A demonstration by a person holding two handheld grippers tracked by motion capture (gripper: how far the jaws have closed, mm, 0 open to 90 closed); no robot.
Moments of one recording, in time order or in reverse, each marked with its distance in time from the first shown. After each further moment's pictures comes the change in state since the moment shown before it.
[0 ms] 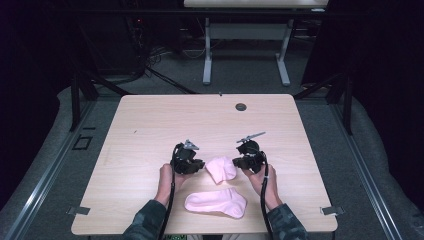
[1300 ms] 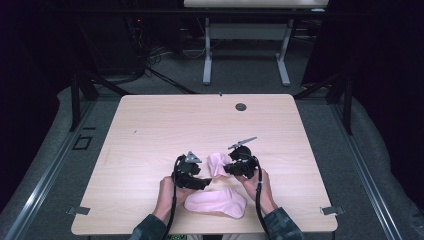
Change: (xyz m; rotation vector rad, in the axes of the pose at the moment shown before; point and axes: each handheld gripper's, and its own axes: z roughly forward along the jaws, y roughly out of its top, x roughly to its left) left arm -0.037 -0.021 -0.009 -0.012 -0.033 0.038; right arm 0.025 -0.002 0.004 0.024 0.088 -0.078
